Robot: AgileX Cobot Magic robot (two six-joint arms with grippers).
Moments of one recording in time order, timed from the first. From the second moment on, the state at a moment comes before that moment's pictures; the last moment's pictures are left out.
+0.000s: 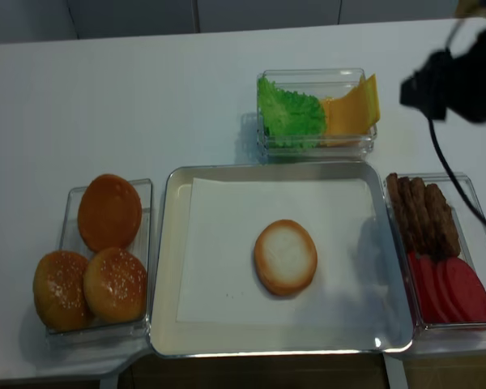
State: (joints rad) left arm -0.05 -0.02 -0.49 0.00 1.19 -0.07; right arm 0.06 1.33 -1.13 0.57 0.72 -0.35
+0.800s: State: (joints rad) left arm -0.05 -0.02 -0.49 0.00 1.19 -0.07; right arm 0.31 2.05 -1.81 0.65 0.76 -0.42
